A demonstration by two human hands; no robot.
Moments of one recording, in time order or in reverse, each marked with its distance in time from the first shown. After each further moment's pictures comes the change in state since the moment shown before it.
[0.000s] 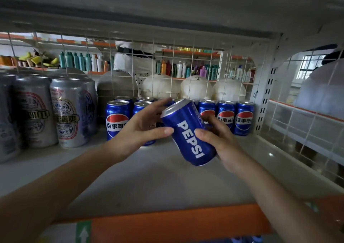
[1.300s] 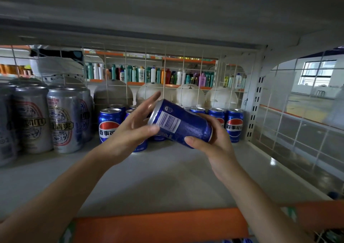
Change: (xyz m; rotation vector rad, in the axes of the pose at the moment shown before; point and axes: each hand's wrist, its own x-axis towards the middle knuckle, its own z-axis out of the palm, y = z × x) left_hand 0.009 0.010 0.014 -0.104 0.019 0.034; right_hand -0.008 -0.001 -0.013 0.043 0.177 -0.226
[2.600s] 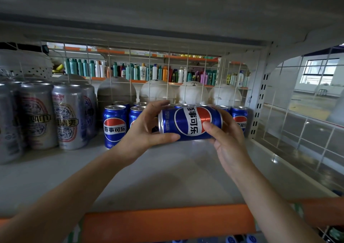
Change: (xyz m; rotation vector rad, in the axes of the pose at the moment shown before) left_hand -0.001 -0.009 0.011 0.047 0.106 0.041; right_hand 0.004 -0.002 -0.005 0.123 0.057 0.013
